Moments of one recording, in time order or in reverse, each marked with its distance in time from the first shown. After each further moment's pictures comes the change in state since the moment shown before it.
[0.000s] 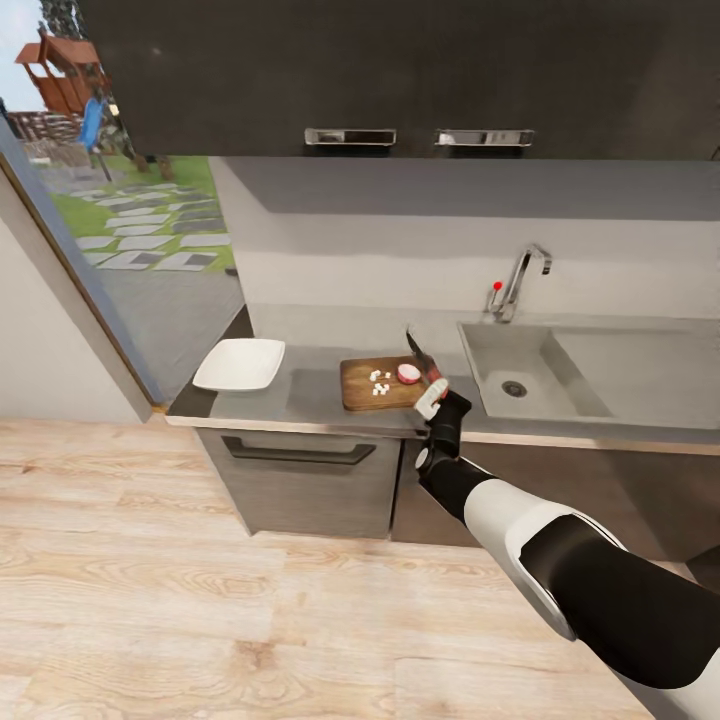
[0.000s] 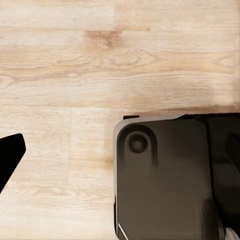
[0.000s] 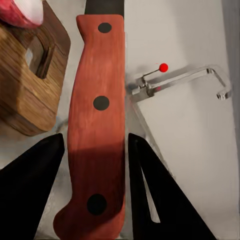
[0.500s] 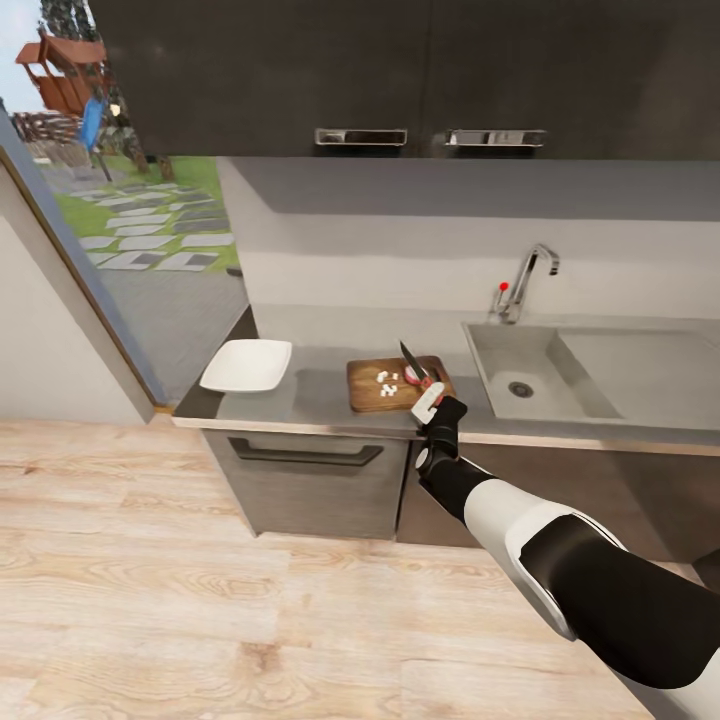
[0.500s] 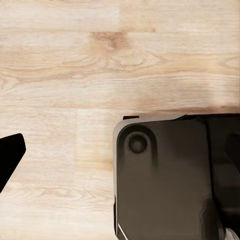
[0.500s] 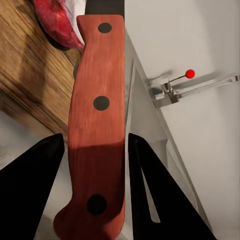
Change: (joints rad) left arm 0.000 0.000 0.000 -0.001 0.001 0.000 0.000; right arm 0.000 0.000 0.000 0.001 0.000 0.005 0.095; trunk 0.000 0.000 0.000
